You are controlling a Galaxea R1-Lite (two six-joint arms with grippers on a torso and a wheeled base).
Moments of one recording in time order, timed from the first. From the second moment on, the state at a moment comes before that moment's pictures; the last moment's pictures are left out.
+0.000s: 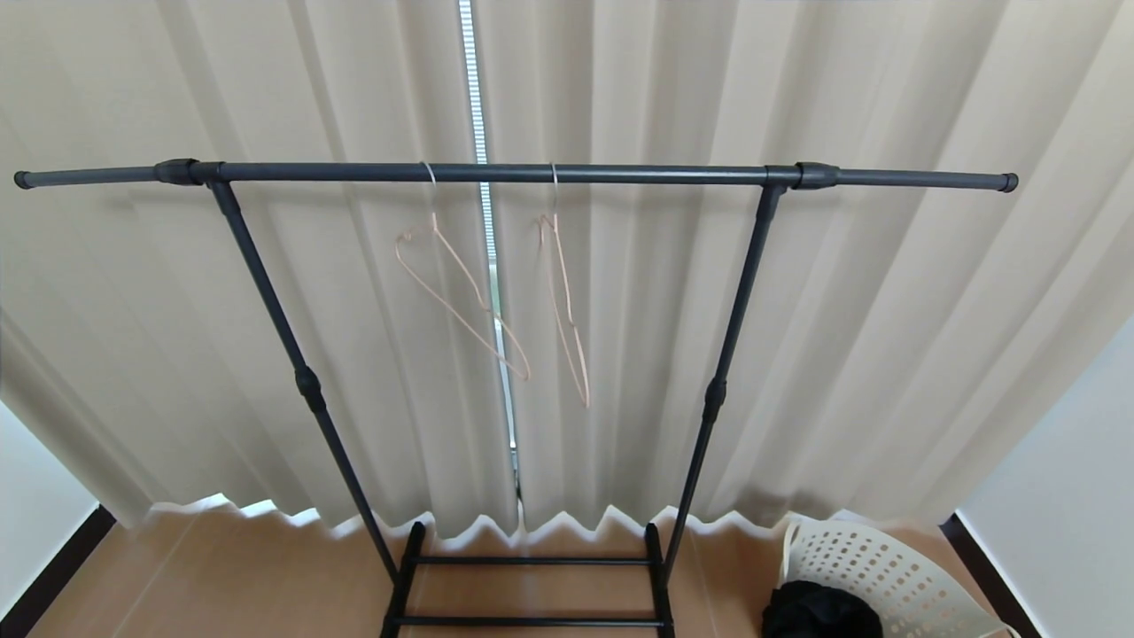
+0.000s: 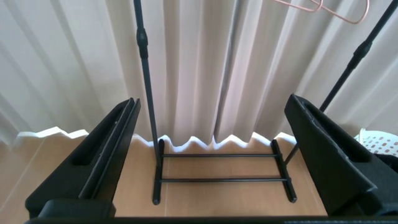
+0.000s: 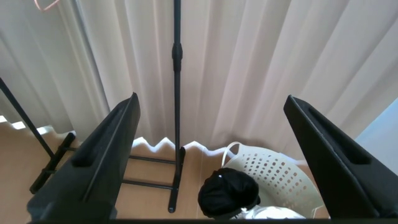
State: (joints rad) left arm -0.01 0.00 -0.03 0.06 -0.02 -0.02; right arm 0.00 0.00 -0.02 0.04 0.06 -0.02
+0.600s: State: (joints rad) left arm -0.01 0.00 -0.03 0.06 -0.02 -0.02; right arm 0.00 0.00 -0.02 0.04 0.06 -0.02
